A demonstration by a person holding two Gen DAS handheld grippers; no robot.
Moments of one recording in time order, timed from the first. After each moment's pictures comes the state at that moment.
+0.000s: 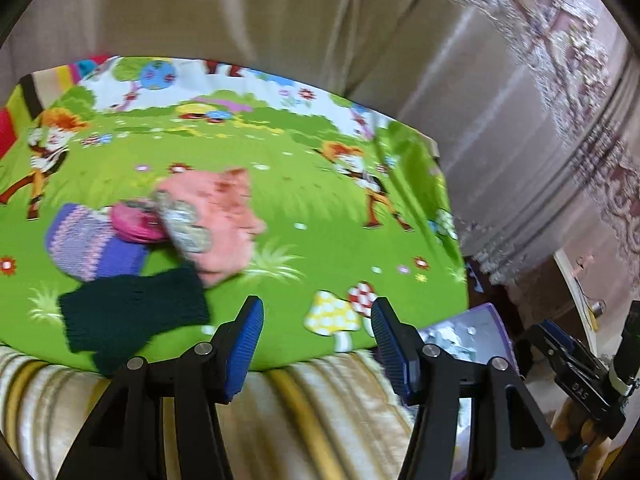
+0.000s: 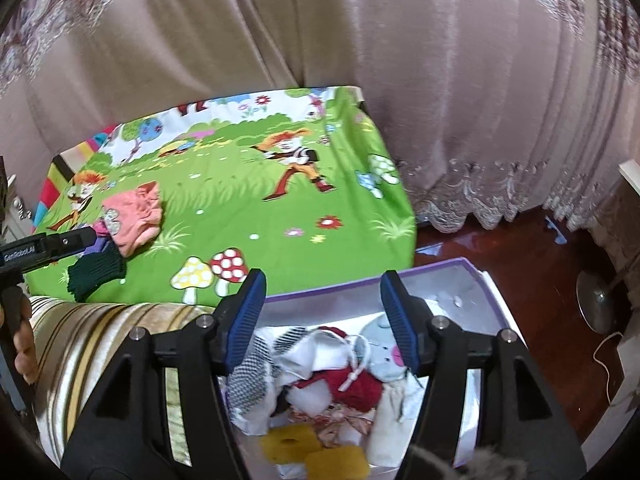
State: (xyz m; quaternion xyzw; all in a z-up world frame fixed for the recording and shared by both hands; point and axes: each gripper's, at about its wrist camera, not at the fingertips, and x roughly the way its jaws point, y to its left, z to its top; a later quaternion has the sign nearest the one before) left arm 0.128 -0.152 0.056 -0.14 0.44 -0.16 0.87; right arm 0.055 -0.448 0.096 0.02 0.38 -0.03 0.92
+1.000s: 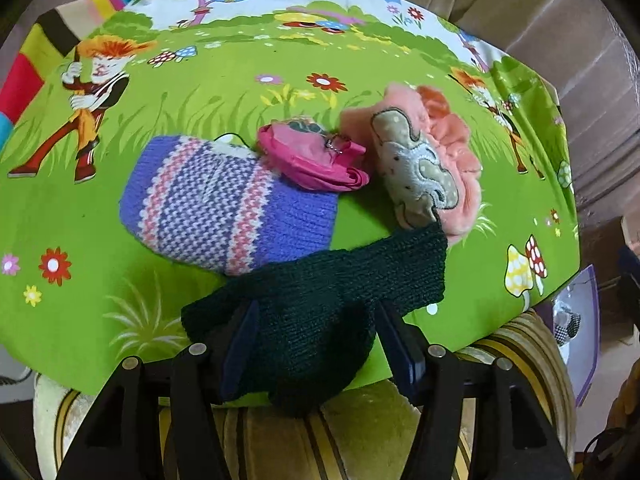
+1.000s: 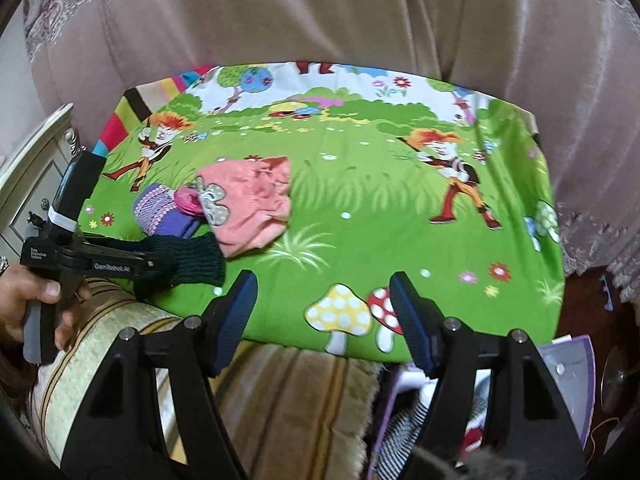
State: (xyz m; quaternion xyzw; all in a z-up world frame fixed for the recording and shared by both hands) left arm 0.193 -0.049 -0.029 -0.06 0.58 -0.09 0.81; right arm 0.140 -0.290 0.069 -0.05 0.42 0.13 0.90
